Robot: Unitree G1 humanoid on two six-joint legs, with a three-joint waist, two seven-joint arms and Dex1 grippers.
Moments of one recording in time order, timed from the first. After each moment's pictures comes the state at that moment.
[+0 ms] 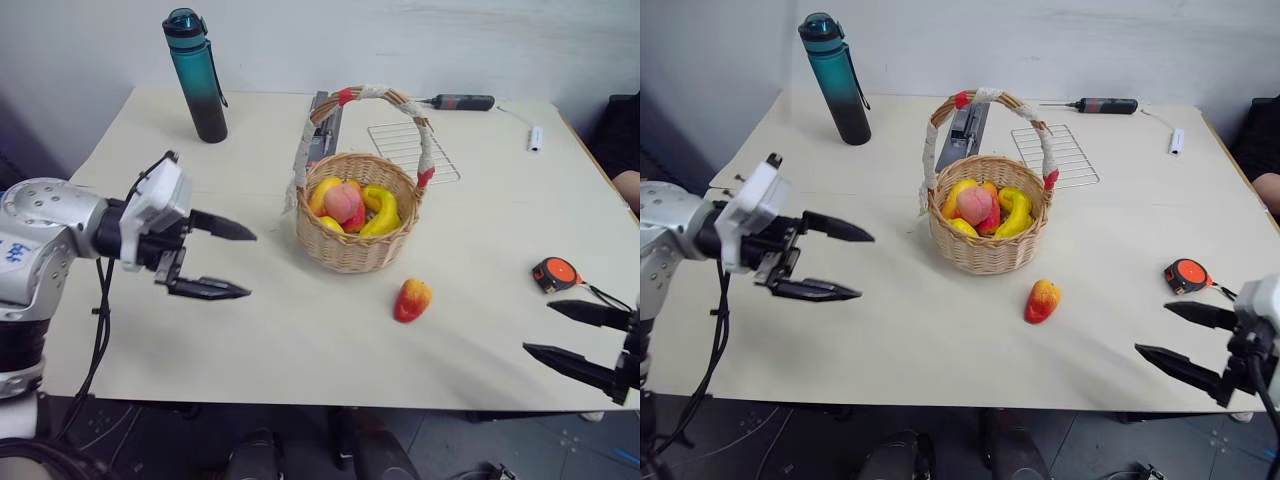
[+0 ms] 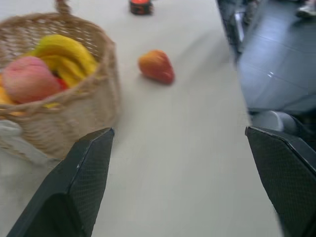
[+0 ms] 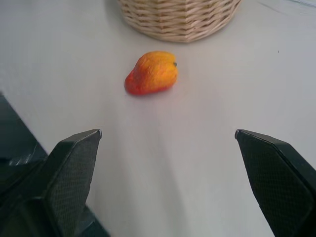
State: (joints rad) left arm -0.59 1.02 0.07 -0.18 -0.59 0.66 -1.41; right arm 0.46 -0.94 -0.87 -0.51 0.75 0.72 1.14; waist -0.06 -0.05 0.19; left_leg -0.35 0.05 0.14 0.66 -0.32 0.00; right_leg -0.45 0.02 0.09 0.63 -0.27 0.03
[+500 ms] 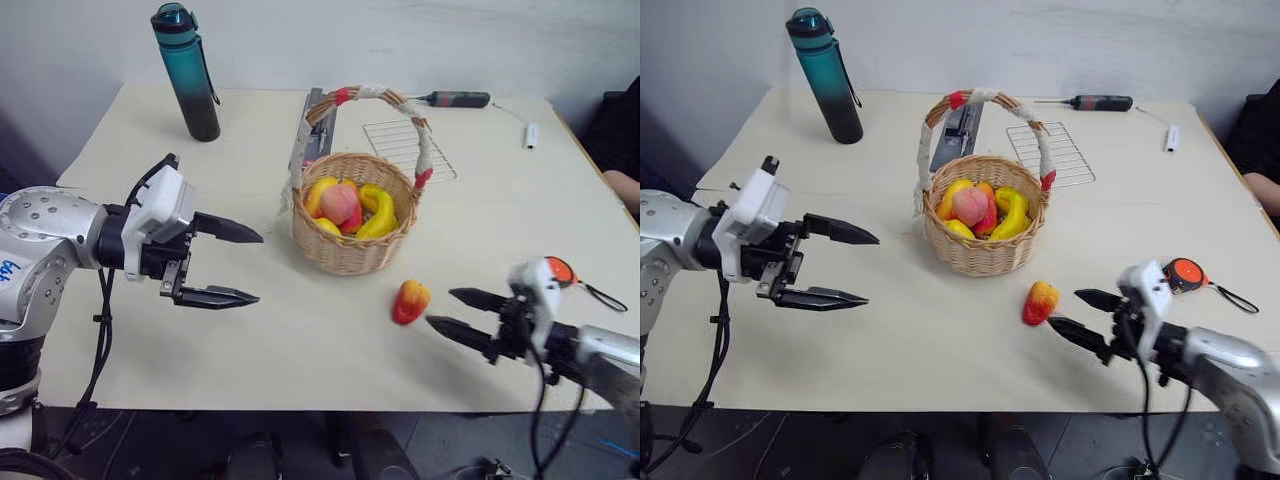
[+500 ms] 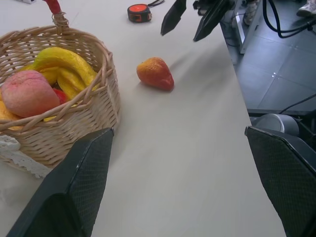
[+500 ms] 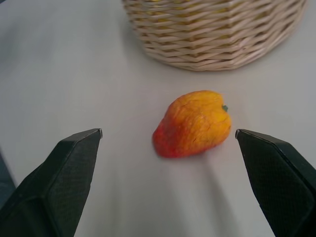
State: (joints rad) left arm -0.56 1.00 0.11 -0.31 -0.65 0.69 -1.29; right arm 0.04 -0.71 -0.30 -0.49 0.75 0.86 0.72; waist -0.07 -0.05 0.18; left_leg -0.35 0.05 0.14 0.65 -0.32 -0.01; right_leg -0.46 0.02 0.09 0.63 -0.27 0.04
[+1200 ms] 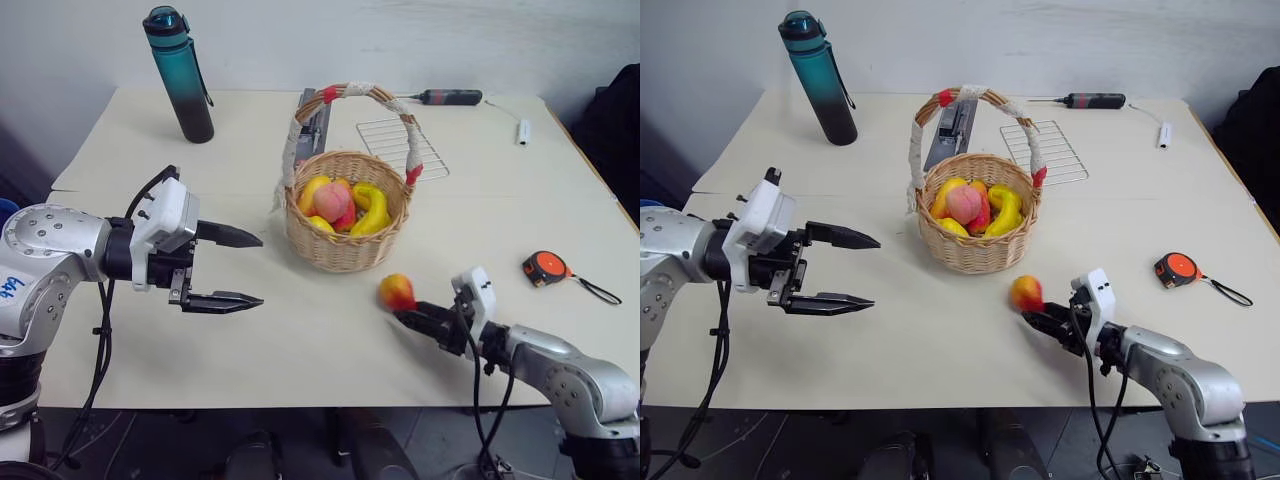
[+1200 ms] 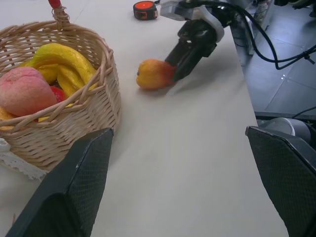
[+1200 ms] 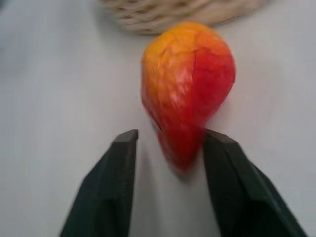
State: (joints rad) left arm -0.48 0.99 0.14 -0.35 -0.66 0.68 -1.19; right arm -0.05 -0.57 -0.18 -0.42 0.78 0.90 0.68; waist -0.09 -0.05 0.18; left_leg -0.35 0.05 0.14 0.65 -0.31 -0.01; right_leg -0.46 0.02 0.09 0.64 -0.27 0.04
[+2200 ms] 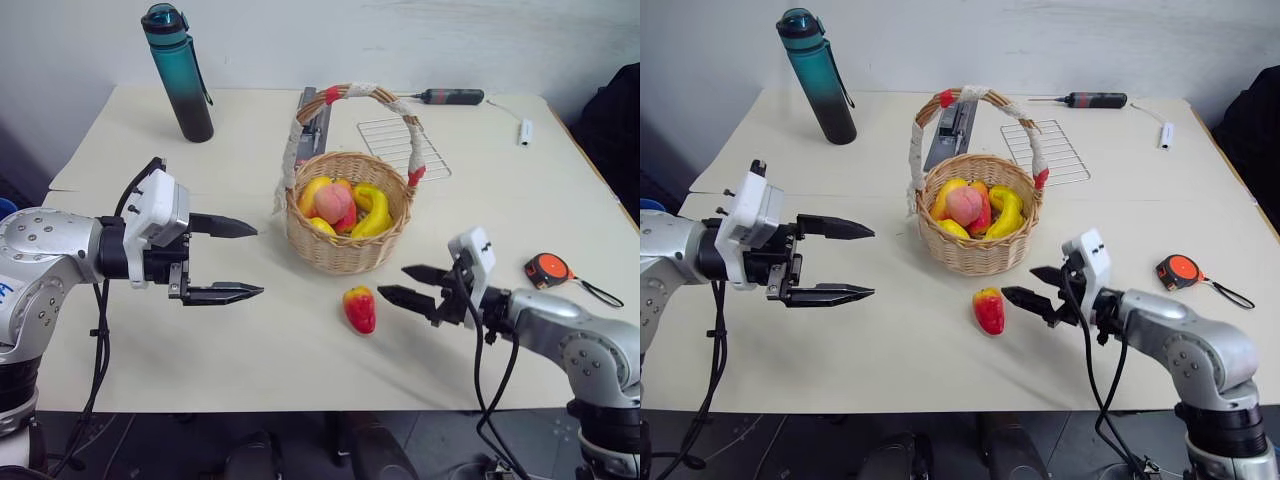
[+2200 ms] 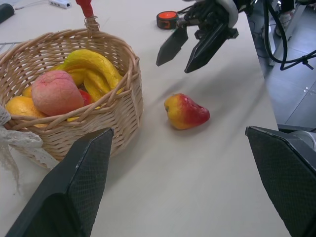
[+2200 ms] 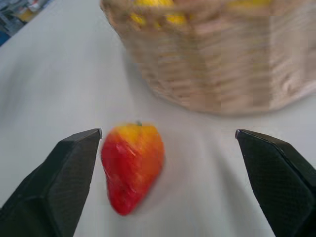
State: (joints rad) left arm -0.46 0.98 0.18 -0.37 -0.68 0.69 -1.13; right arm -0.21 -0.62 -0.13 -0.42 0.88 1.03 0.51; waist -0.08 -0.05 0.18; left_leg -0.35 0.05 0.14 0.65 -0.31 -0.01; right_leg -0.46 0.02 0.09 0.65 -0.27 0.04
